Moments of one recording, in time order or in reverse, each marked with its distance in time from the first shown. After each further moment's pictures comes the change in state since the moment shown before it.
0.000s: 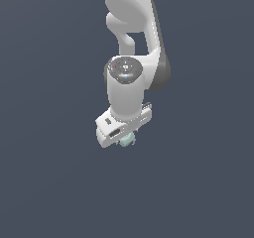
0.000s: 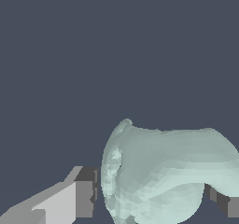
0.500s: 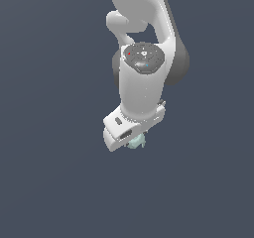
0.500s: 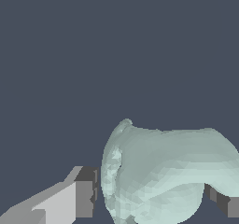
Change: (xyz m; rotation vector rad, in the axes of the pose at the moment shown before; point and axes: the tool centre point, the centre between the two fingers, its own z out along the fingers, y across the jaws) arm 0.039 -0.010 -0.041 0.000 0.000 0.000
